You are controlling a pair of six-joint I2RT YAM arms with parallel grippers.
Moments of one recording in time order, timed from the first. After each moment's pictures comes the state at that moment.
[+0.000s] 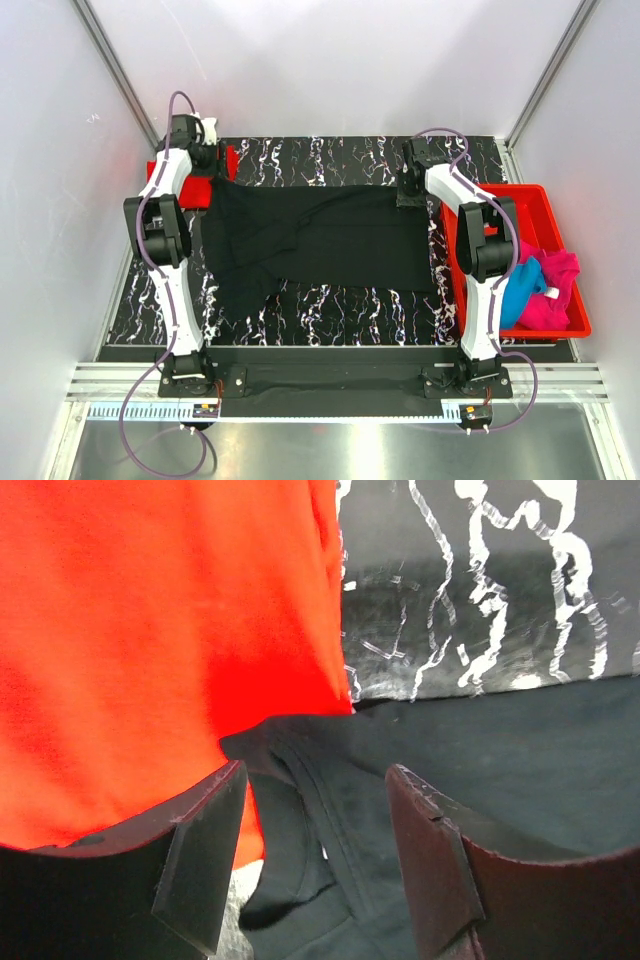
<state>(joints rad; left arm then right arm) 0.10 2.28 2.02 -0.63 0.24 0.10 0.21 2.14 1.68 -0.63 0.04 0.26</state>
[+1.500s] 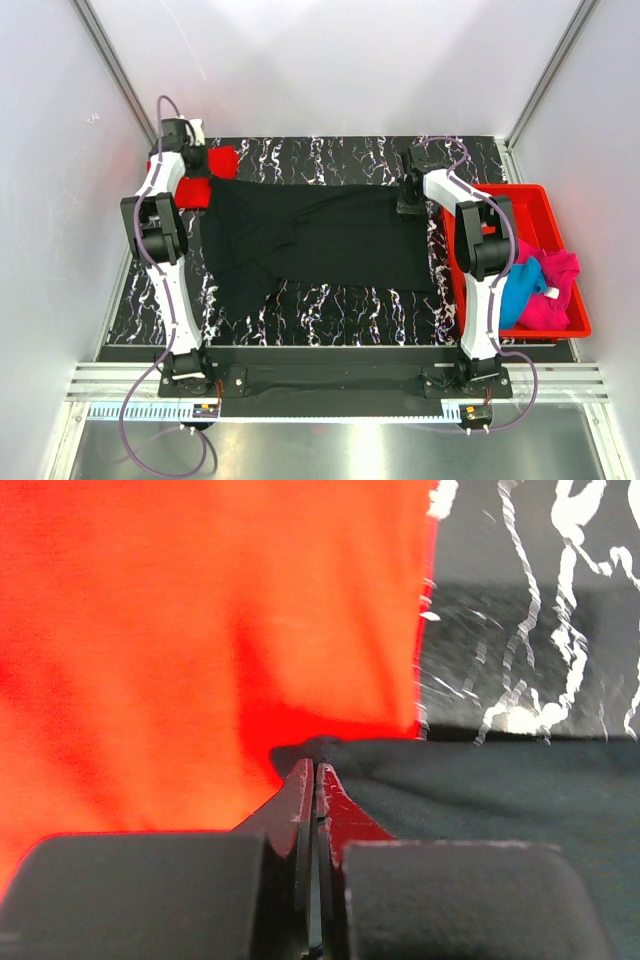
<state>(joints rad) 0.16 2.35 2.04 -0.56 0.21 0.03 0.21 2.16 1.63 -0.61 0.07 0.31</state>
